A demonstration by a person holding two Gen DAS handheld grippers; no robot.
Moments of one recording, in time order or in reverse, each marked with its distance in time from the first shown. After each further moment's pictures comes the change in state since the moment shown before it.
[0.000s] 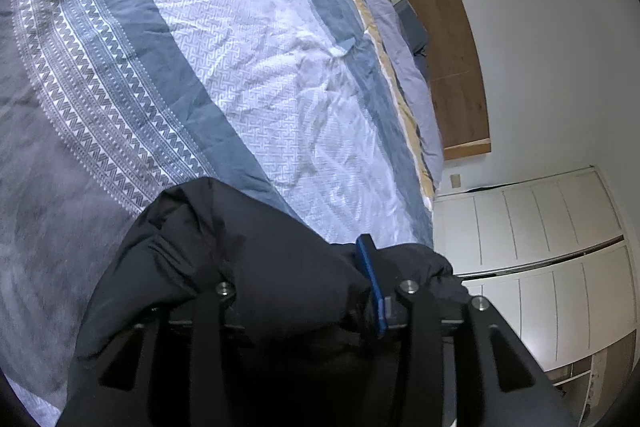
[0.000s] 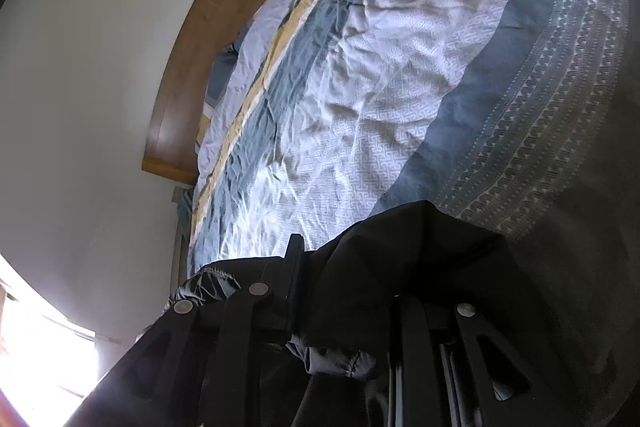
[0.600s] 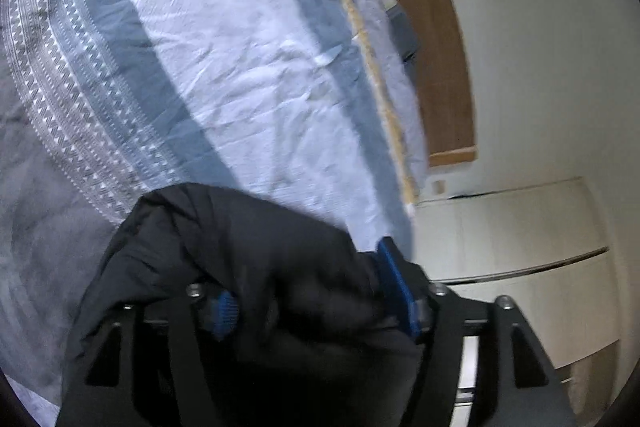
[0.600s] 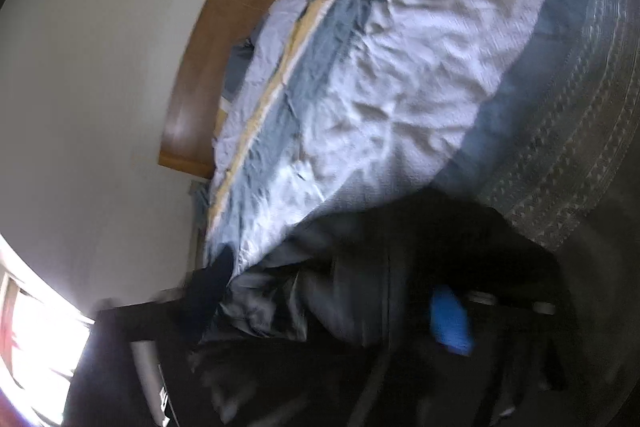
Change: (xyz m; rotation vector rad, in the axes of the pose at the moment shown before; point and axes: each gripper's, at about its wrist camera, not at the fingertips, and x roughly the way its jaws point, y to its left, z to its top) left arm -0.019 -0.013 0.016 -0.055 -0.012 -0.098; right arm -0.005 0.019 0.014 -0.009 0.011 0.065
